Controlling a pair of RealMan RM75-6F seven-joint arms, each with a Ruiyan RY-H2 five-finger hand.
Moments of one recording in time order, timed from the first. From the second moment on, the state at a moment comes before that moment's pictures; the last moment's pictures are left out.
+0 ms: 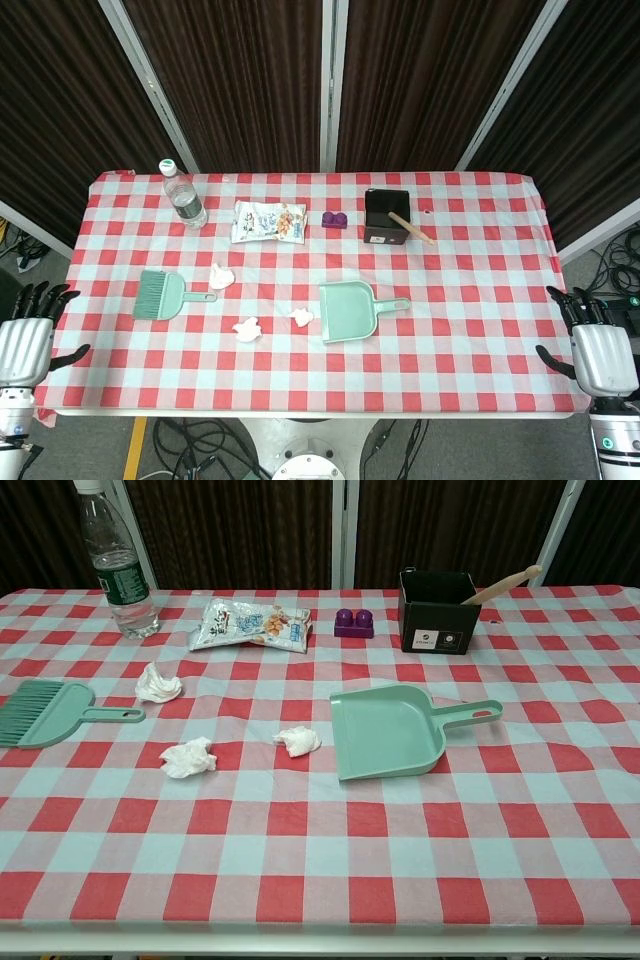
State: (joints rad) left arm -0.10 -1.19 -0.06 -1.56 1.44 1.48 0.10; right arm 0.09 -1.11 0.08 -1.64 -1.50 1.50 -0.10
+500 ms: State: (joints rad) left arm -0.16 -1.19 -0.10 -1.56 1.47 1.45 0.08; right arm 0.08 -1.10 0.09 -1.64 -1.51 1.52 -0.09
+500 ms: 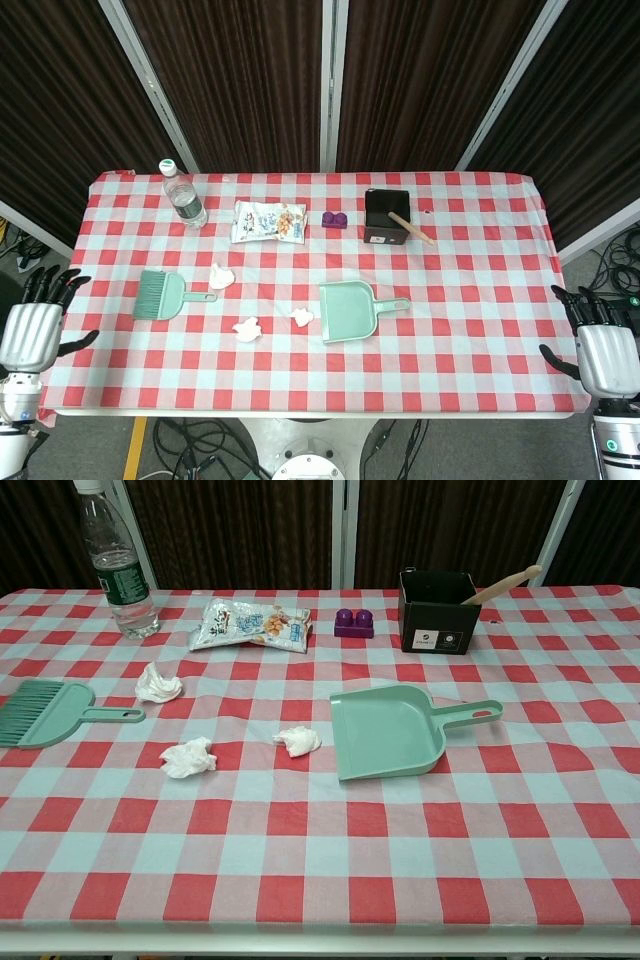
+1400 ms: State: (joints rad) left arm -0.55 -1.38 -0.15 -1.47 1.20 0.96 0.54; right arm 0.08 -1.08 0.09 -1.64 -1.50 1.51 -0.09
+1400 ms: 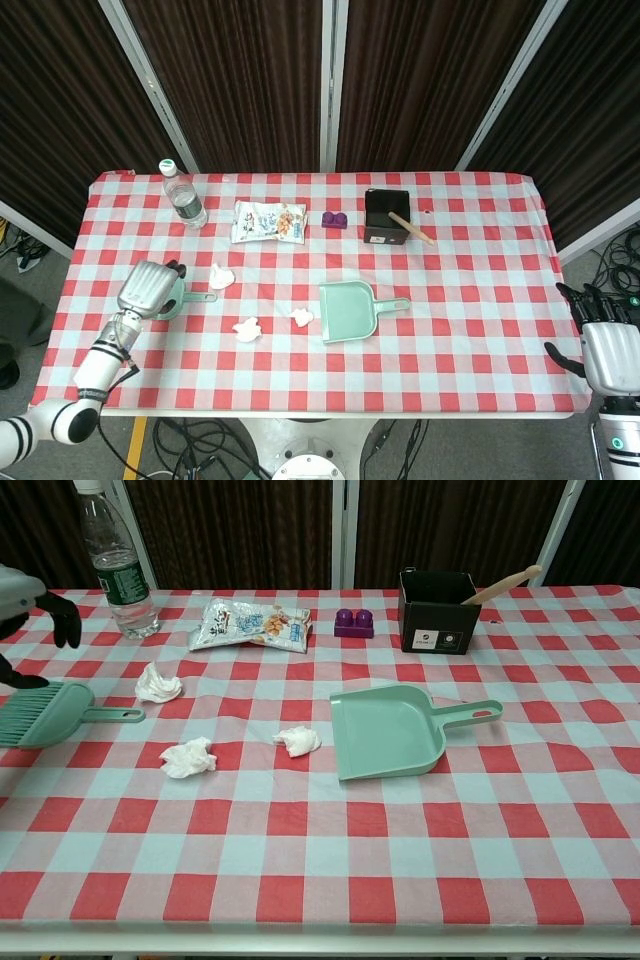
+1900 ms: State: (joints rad) left arm -0.66 -1.53 -0.13 -1.42 0.91 0.94 0.83; right arm 0.08 -1.08 0.09 -1.63 -1.49 1.50 -0.08
